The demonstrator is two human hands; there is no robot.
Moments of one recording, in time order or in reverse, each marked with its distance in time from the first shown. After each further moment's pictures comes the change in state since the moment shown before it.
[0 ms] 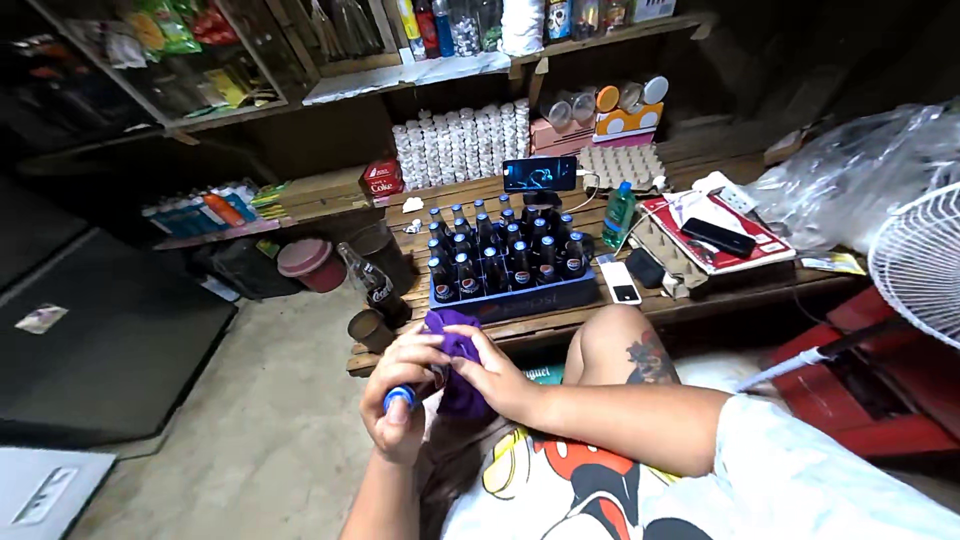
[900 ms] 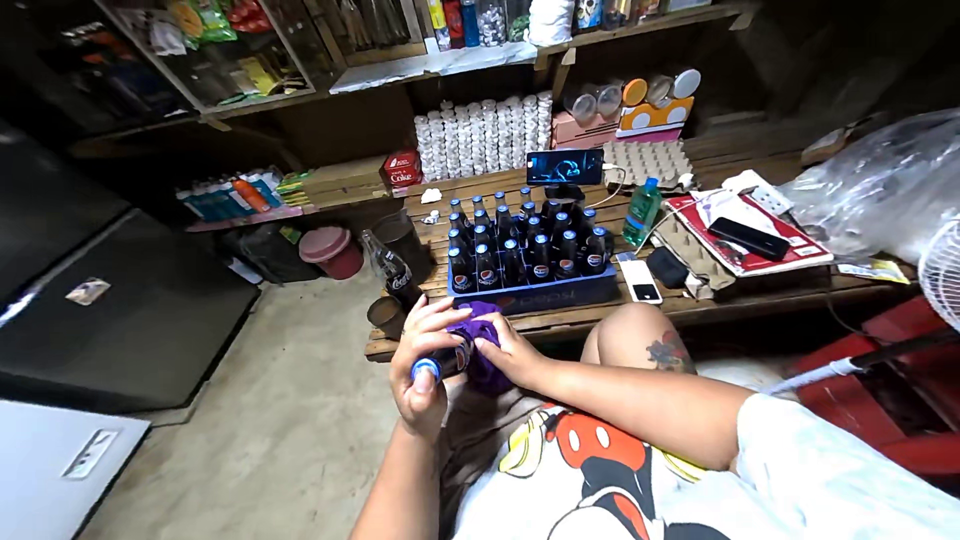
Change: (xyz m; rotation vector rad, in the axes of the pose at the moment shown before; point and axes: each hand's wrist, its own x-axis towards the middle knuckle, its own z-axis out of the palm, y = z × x) left_hand 0.005 -0.003 0.000 0.143 0.014 -0.037; right_hand 0.018 0.047 -0.014 -0.280 -0.058 0.023
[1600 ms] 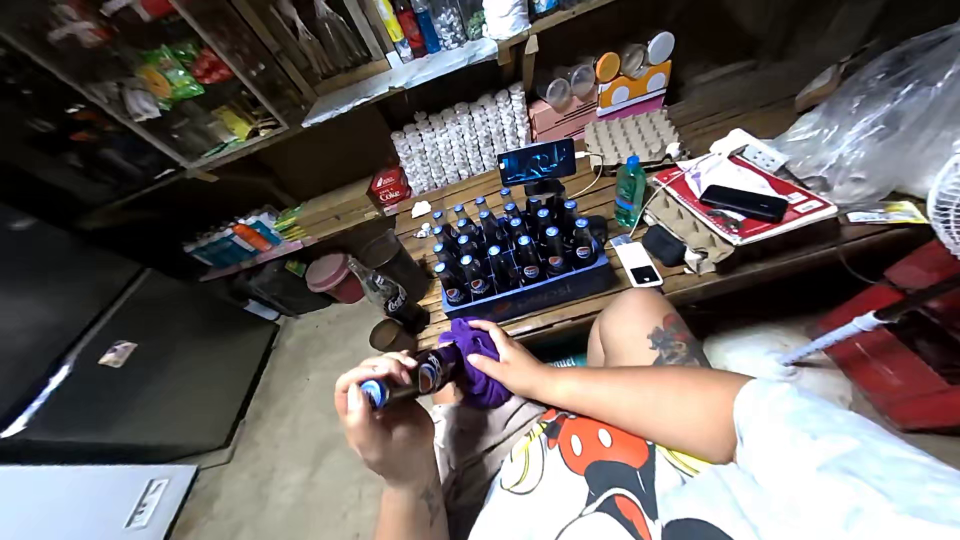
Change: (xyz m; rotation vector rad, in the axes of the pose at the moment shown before) left_hand 0.008 0.019 0.005 -0.194 0.311 -0.145; right_hand -0.003 0.004 -0.007 0.160 0.013 0.100
